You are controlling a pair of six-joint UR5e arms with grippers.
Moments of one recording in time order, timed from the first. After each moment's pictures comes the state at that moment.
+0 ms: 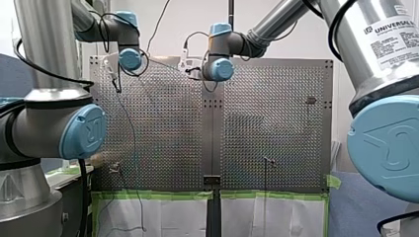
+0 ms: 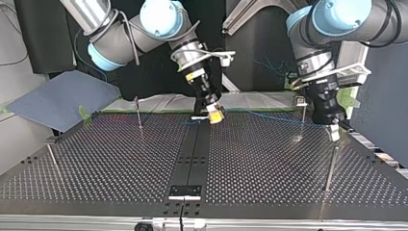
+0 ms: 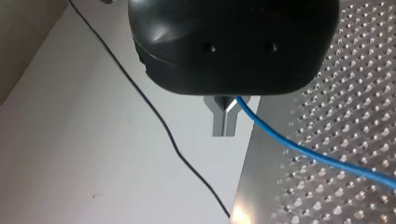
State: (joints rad) left arm -0.07 -1.35 -1.99 -2.60 -1.92 -1.85; right arm 2.44 -1.17 1.40 -0.40 1.57 1.69
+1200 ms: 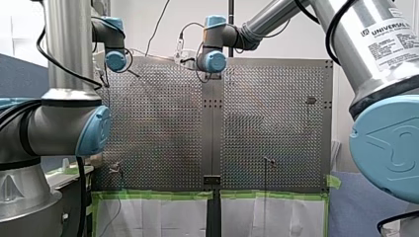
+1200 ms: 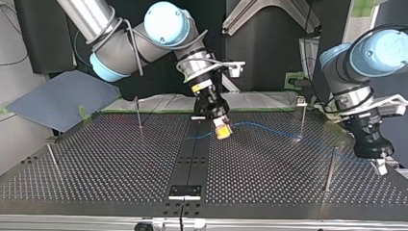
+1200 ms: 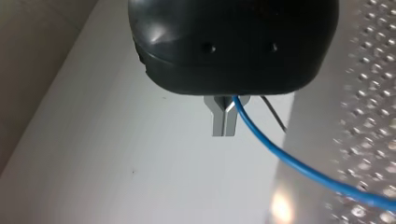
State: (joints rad) left arm 0.17 -1.46 -1.86 -2.53 -1.75 -1.95; right arm 2.45 -1.13 1.26 -0.37 1.59 1.69
